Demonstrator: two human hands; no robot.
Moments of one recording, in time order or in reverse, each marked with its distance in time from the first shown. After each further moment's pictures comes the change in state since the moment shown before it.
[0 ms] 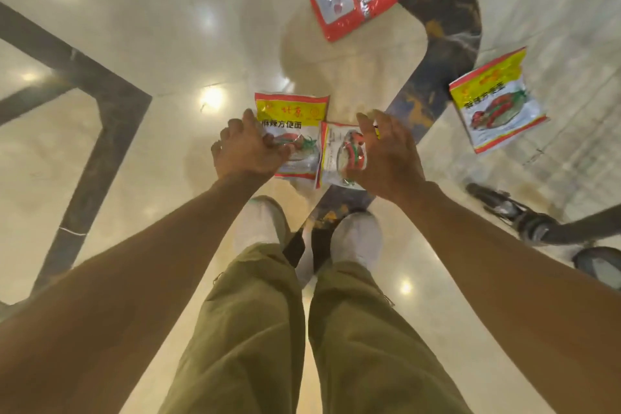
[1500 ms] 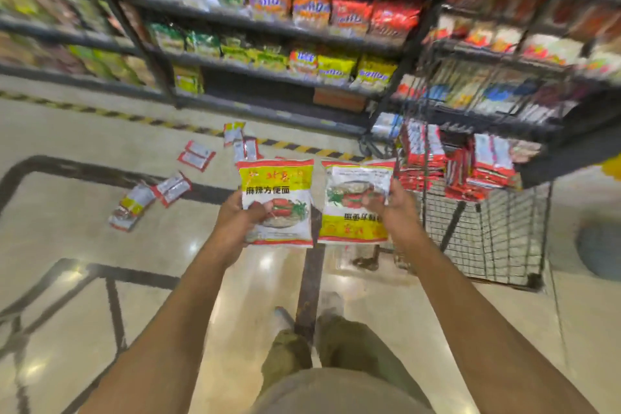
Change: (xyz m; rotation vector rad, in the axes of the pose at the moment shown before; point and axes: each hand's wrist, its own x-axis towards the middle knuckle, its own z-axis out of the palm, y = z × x) left_hand -0.562 0.154 -0.602 -1.054 -0.254 0.587; right_hand -0.510 -0.126 -0.673 1.458 0.711 0.325
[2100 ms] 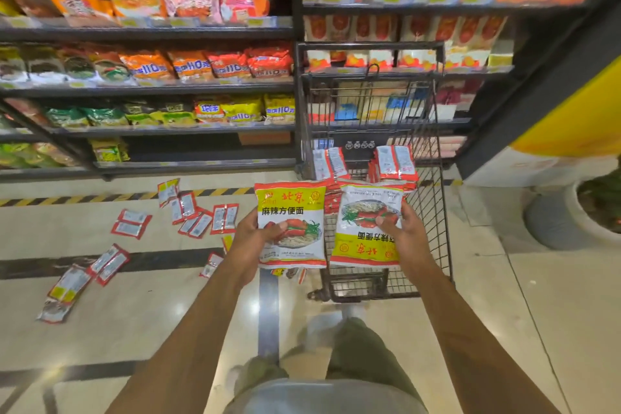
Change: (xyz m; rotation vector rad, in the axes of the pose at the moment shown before) left_hand 0.017 0.013 0.324 0.106 -0.205 -0.072; right_hand 0.012 0.031 -0.302 0.188 0.270 0.023
